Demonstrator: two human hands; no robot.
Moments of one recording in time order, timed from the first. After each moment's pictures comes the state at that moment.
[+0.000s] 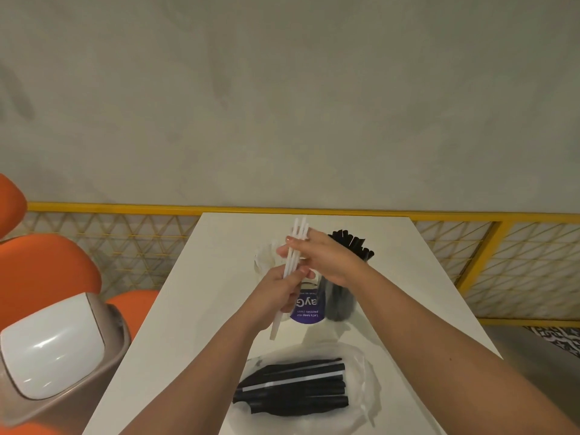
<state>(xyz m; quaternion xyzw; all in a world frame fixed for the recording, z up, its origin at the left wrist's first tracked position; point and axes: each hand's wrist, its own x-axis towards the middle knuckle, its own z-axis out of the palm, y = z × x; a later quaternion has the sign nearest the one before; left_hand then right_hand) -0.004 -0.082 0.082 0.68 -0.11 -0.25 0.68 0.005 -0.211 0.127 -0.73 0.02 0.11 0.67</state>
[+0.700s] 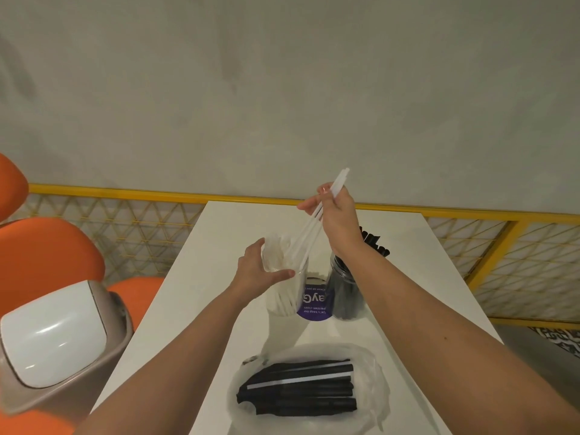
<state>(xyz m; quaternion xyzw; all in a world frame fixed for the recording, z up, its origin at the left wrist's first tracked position) 0.062 -0.046 0.042 0.88 -0.06 -0.08 0.47 0.052 -0.200 0.136 -0.69 0.04 -0.21 0.69</state>
